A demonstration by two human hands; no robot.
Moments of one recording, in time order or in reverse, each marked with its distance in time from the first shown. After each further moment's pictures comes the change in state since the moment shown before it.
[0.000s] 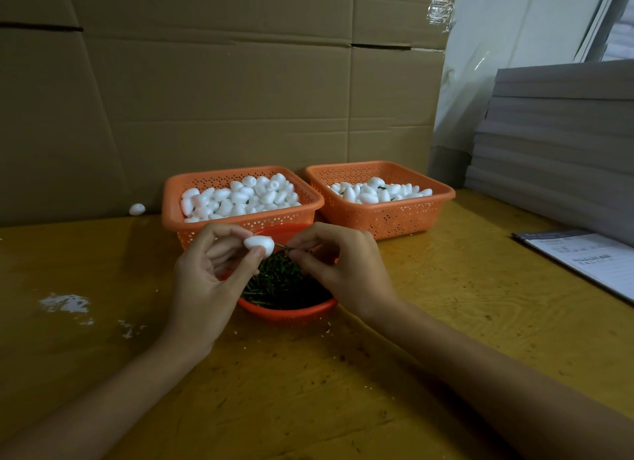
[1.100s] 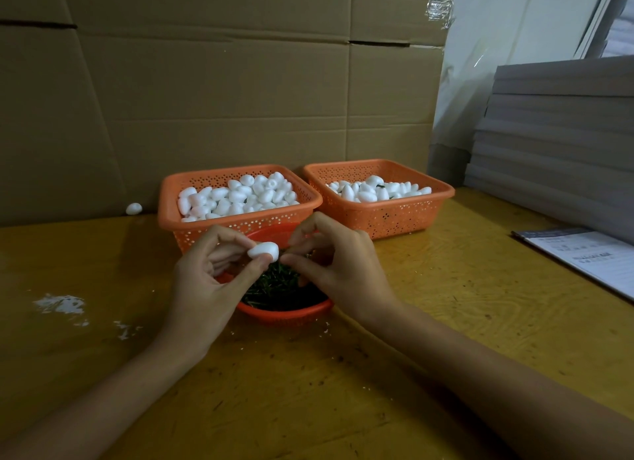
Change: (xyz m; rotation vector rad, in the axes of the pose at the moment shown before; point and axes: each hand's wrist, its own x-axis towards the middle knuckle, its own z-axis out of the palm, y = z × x) left_hand -0.001 0.001 -0.001 0.107 -0.052 0.034; right_hand -0.002 -0.008 -0.001 0.068 -0.034 -0.034
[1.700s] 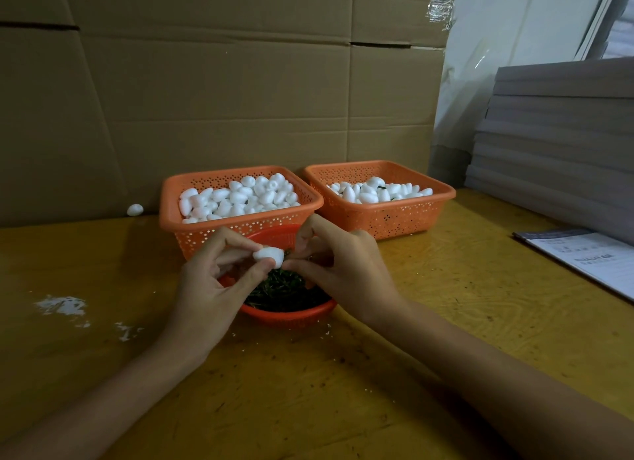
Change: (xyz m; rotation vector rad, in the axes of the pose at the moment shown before) left_hand 0.001 -0.002 0.000 -0.009 -0.065 0.032; right_hand 0.001 0.000 -0.005 -0.104 -0.025 -0.151
